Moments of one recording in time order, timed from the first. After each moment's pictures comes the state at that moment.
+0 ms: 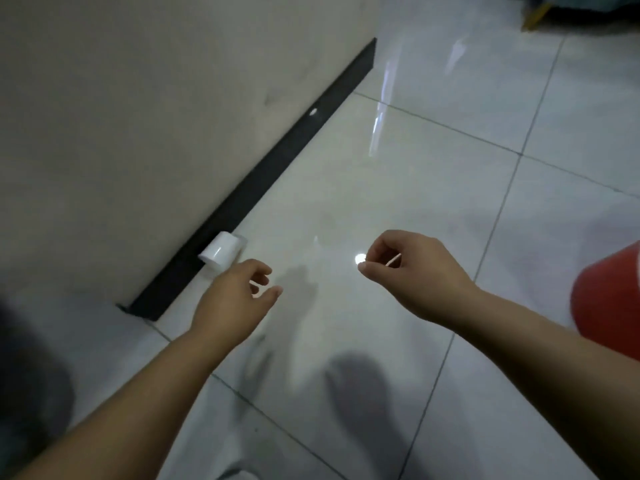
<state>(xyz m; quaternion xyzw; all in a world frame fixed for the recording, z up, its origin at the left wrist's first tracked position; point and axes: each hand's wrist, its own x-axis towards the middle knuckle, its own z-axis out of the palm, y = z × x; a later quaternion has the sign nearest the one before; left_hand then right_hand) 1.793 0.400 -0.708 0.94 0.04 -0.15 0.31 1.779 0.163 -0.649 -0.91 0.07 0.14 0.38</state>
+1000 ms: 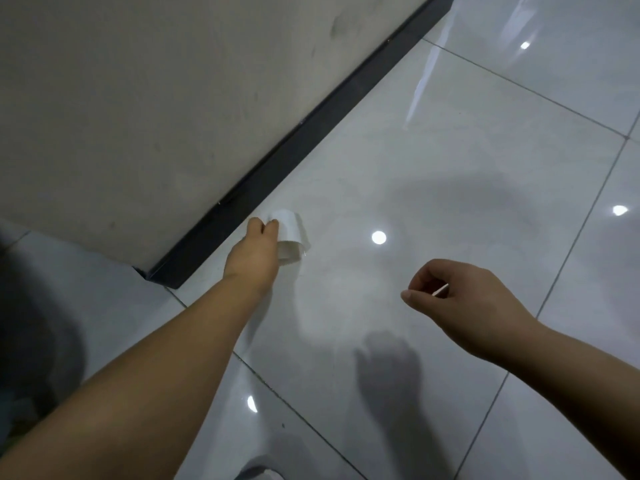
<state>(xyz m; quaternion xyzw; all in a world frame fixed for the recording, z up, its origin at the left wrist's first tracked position) 1.858 0.459 -0.827 0.98 0.03 -0.17 0.08 1.785 0.202 -0.721 -0.91 0.09 0.25 0.31</state>
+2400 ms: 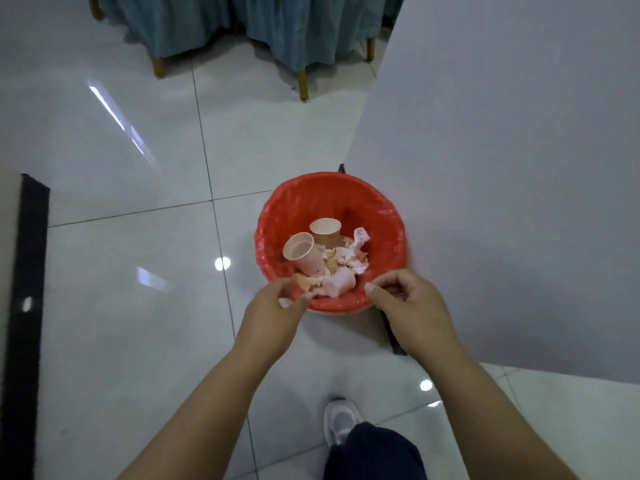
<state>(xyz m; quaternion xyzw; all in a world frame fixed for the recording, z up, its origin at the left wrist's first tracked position) 1.708 -0.038 -0.398 0.82 -0.19 -0.43 0.33 1.564 -0.143 -0.356 -0.66 0.58 -0.10 0.48</state>
